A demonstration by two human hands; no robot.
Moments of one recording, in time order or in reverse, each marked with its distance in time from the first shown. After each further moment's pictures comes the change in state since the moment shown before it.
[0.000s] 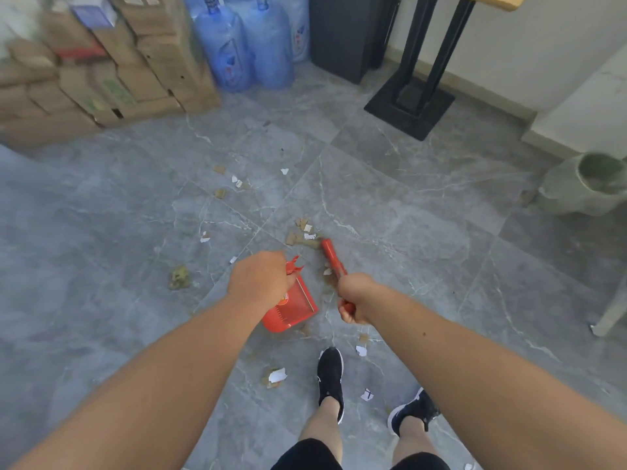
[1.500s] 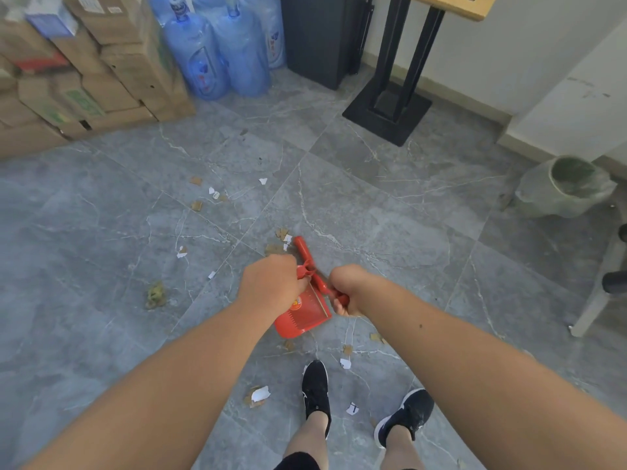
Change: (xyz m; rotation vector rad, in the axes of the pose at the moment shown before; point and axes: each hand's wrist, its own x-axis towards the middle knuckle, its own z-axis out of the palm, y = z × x) left_hand 0.047 0.078 -0.012 -0.011 0.038 0.092; right_hand 0.021 -0.060 -0.055 -0.063 -0.058 0.003
